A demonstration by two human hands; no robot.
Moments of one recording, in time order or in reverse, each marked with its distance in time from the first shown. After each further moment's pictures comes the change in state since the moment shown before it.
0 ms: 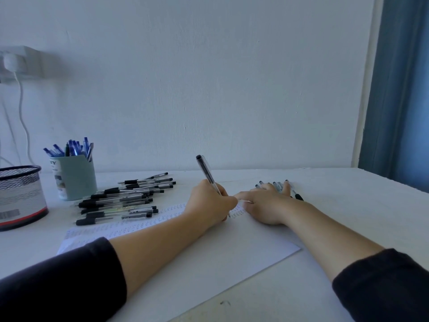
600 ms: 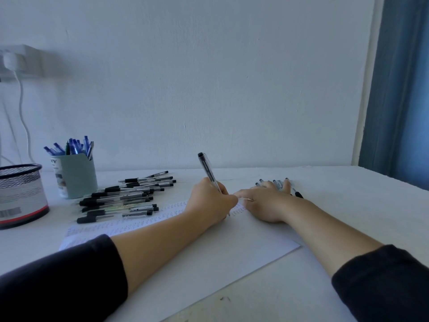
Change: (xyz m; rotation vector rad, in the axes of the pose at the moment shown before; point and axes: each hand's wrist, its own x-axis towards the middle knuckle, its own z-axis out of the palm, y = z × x) left_hand -0.002 0.001 0.001 0.015 0.011 0.026; right_hand -0.001 0.000 0.000 0.004 0.005 0.003
